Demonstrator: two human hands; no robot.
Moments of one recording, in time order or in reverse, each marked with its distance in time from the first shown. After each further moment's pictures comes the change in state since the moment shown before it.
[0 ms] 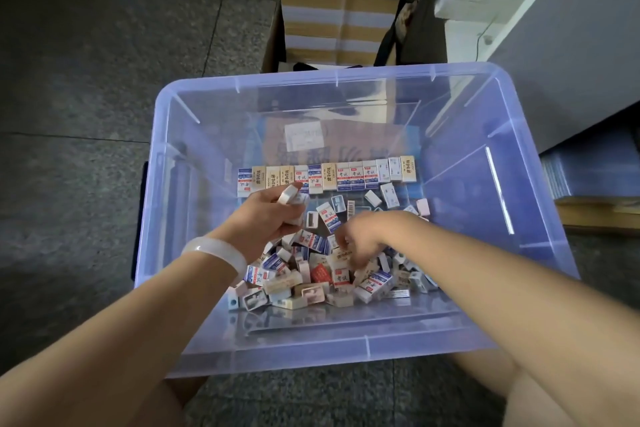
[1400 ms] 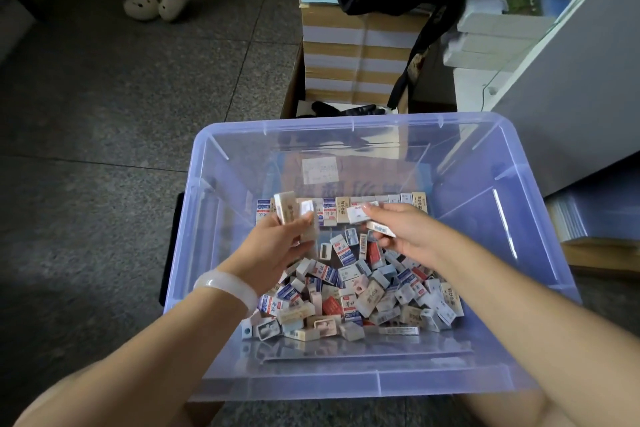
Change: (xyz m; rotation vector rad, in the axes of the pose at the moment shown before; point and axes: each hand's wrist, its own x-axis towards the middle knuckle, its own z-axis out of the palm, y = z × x) left_hand -0.024 0.023 0.003 -0.284 0.048 -0.011; right_hand -0.051 0.014 -0.020 1.726 0.466 -0.094
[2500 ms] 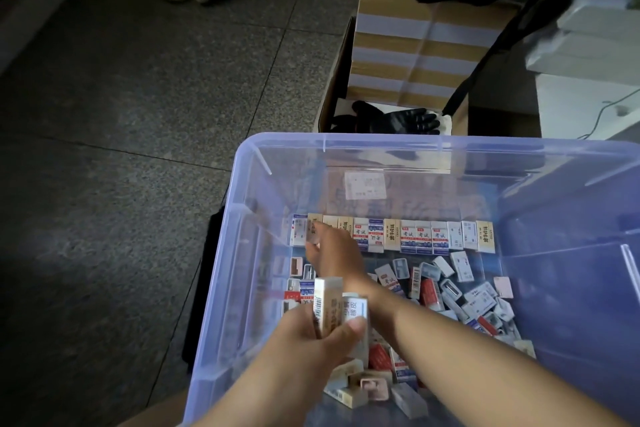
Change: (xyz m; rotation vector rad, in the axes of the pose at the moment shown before) left_hand -0.042 -0.022 -0.027 0.196 0.023 -0.011; right_hand 0.108 0.039 0.140 -0.913 0.143 -0.443
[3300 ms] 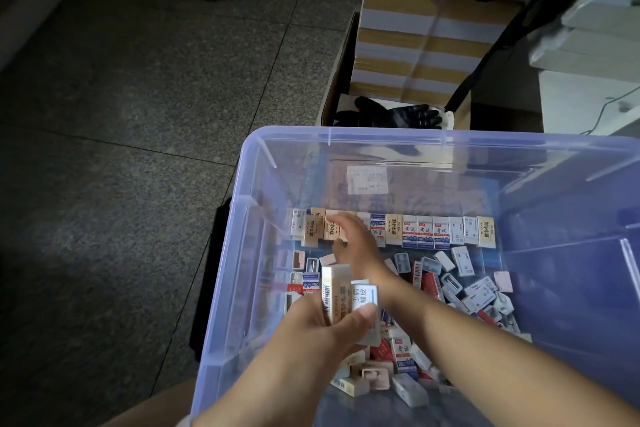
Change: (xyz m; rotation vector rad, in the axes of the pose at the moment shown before) left_hand -0.006 0.005 0.004 -0.057 -0.042 -0.017; right_hand -0.003 0.024 -0.014 0.311 -0.025 0.058
